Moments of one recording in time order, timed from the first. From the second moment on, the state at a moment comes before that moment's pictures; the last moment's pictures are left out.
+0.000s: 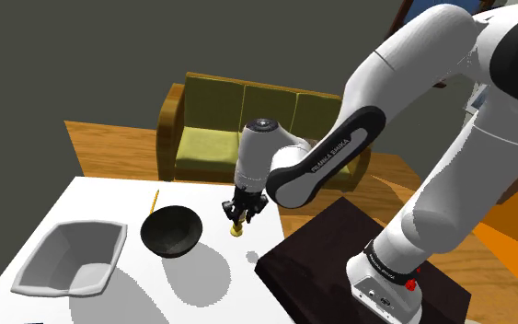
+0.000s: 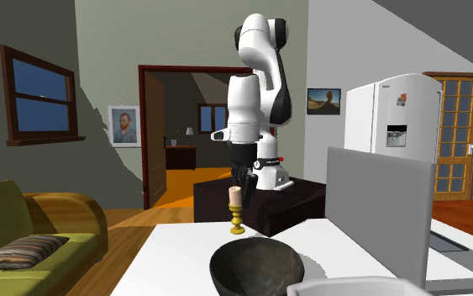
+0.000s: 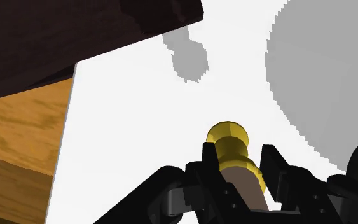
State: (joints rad) arm 0.02 0.07 0.57 -2.62 -0.11 2.66 1.02
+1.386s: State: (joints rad) arm 0.06 -0.25 0.55 -2.56 0.16 2.33 0.81
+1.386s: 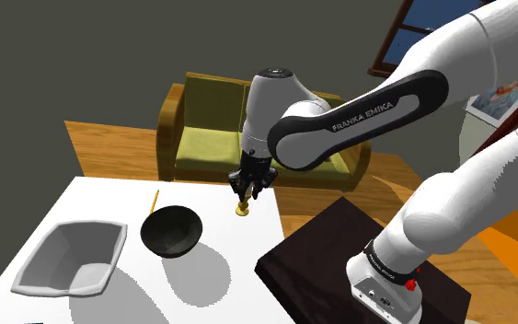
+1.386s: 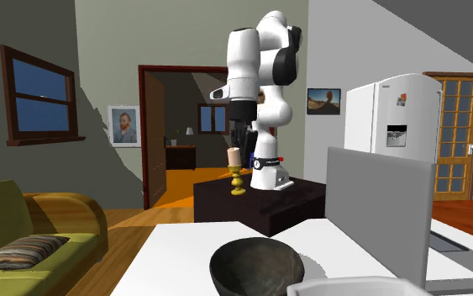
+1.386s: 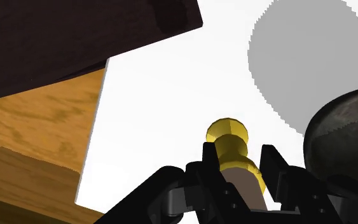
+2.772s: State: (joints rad) arm 0.17 0.35 0.63 -1.89 -0.26 2.15 1.25
